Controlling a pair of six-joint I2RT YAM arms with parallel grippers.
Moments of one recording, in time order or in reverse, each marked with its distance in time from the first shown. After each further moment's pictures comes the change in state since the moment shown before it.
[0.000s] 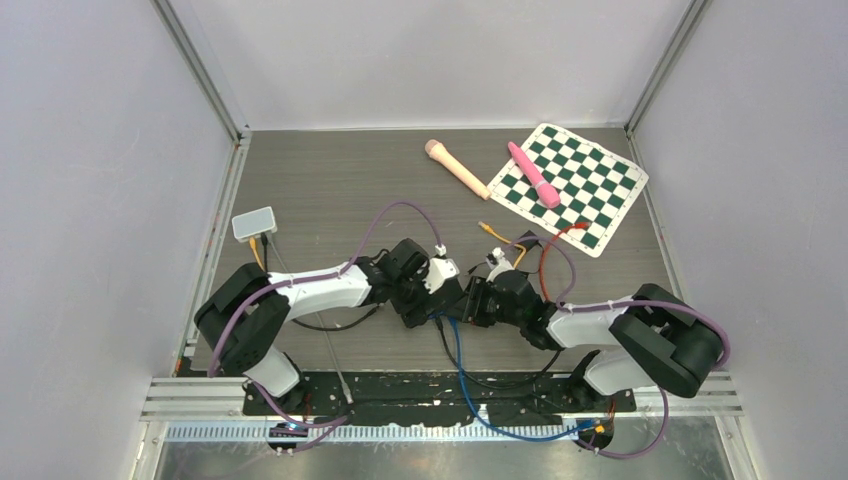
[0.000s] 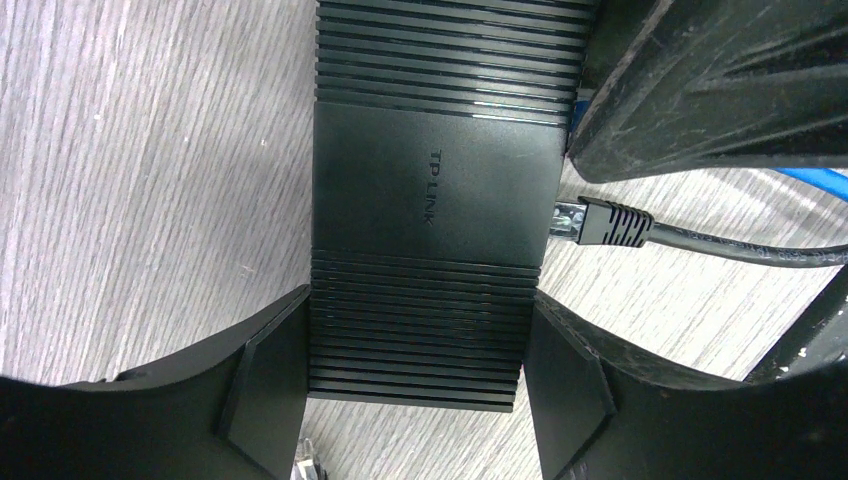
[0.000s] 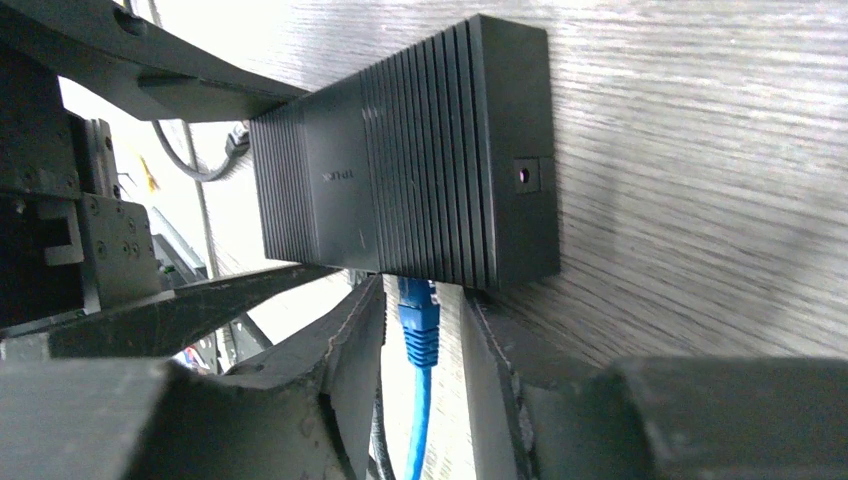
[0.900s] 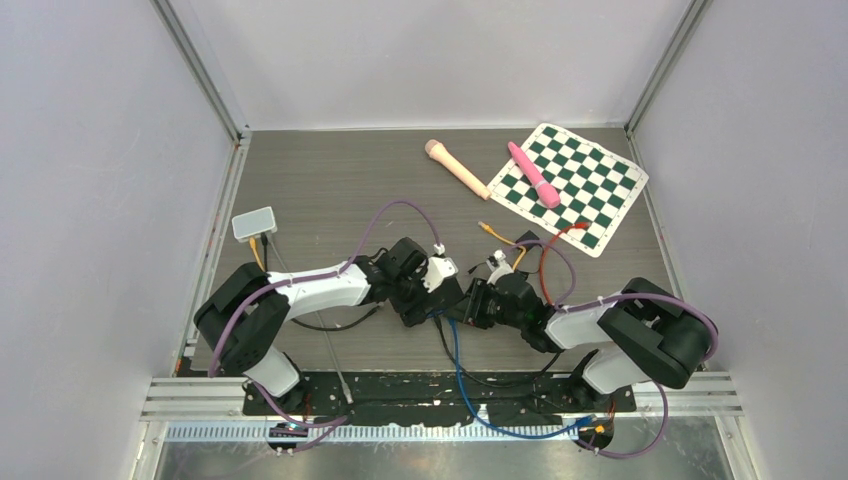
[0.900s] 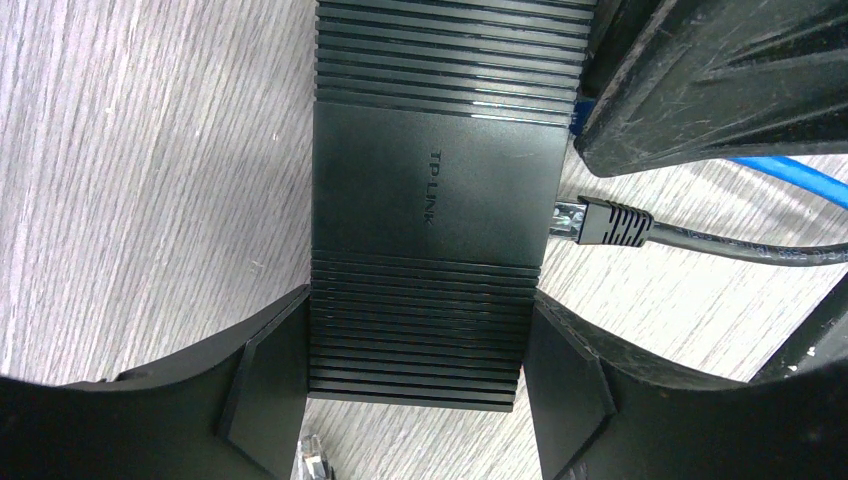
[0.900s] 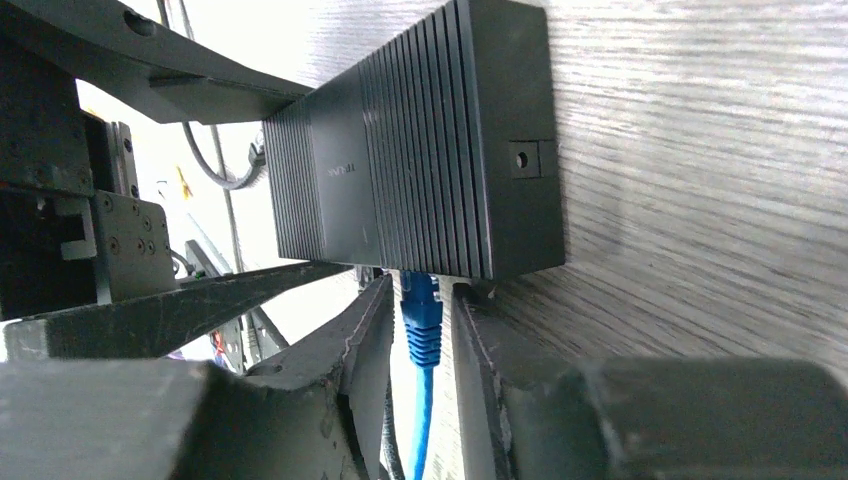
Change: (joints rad) left arm 0.009 0.000 0.000 -0.005 0.001 0.005; right arm -0.001 0.070 -0.034 0.156 -0.024 0.054
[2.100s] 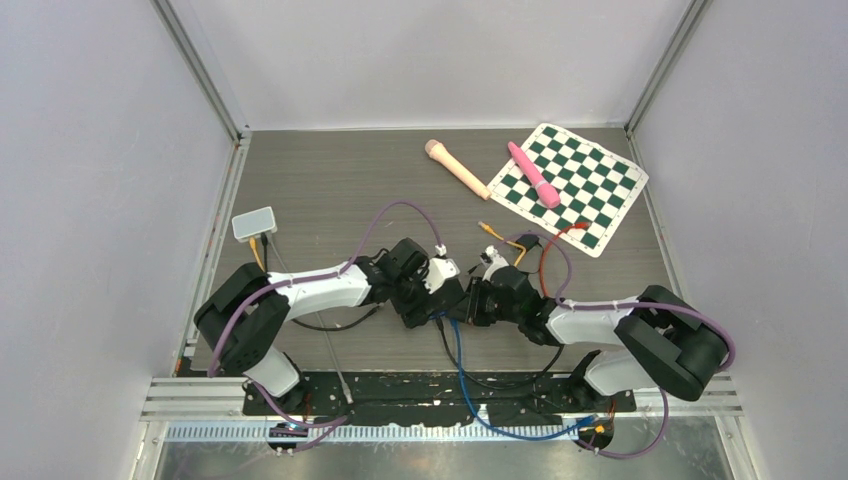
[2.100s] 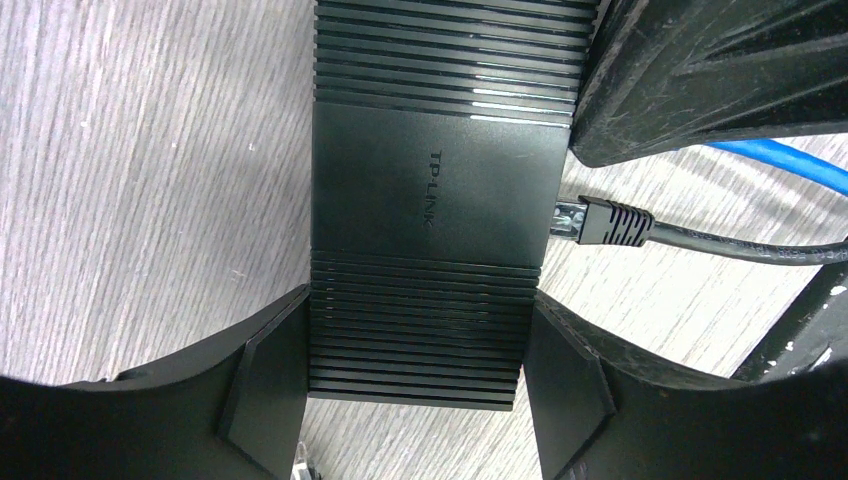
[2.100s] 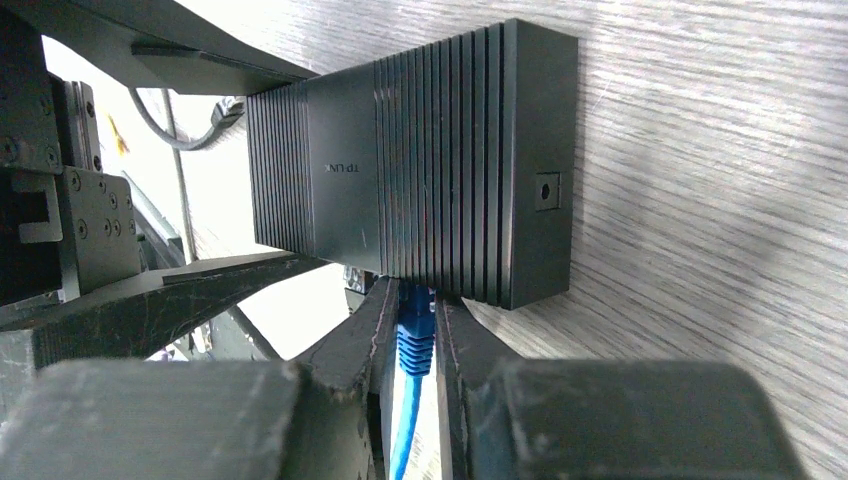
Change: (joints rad) left arm -0.001 0.000 0.000 0.004 0.018 -0.002; right arm -0.006 -0.082 0.080 -0.256 -0.024 -0.159
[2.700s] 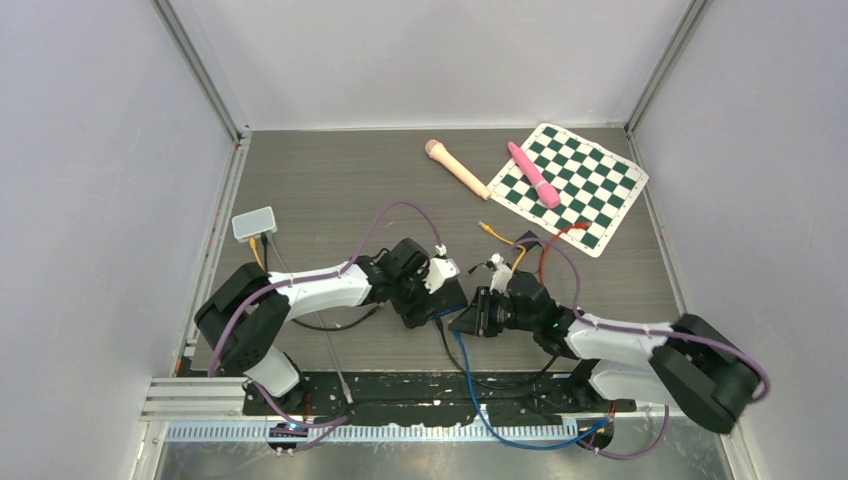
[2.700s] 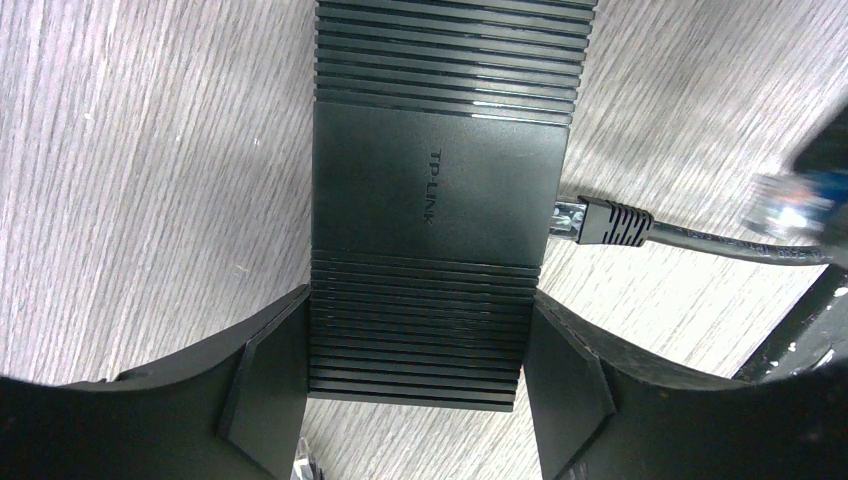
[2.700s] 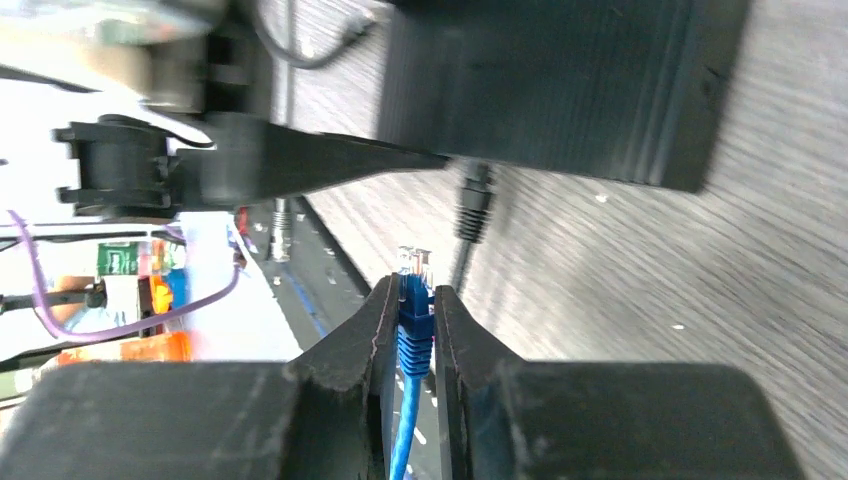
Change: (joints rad) left arm 0.002 0.003 0.006 -0.012 -0.007 -0.006; right arm -0.007 -0.231 -0.098 -0.019 -0.177 -0.008
